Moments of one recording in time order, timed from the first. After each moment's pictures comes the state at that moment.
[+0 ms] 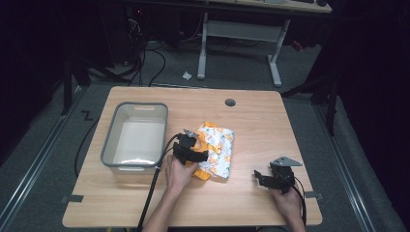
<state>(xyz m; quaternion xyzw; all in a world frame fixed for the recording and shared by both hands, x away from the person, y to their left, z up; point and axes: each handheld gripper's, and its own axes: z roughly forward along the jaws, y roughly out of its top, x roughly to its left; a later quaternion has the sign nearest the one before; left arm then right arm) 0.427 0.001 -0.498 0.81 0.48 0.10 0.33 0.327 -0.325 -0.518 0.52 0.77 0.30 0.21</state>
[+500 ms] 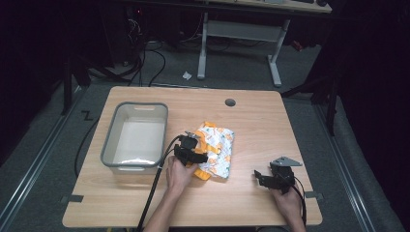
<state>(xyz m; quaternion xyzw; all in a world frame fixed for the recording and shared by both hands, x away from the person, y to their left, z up) 0.431 -0.004 -0.511 0.82 0.48 0.09 0.31 0.327 -0.325 -0.518 0.52 0.77 0.30 0.21</state>
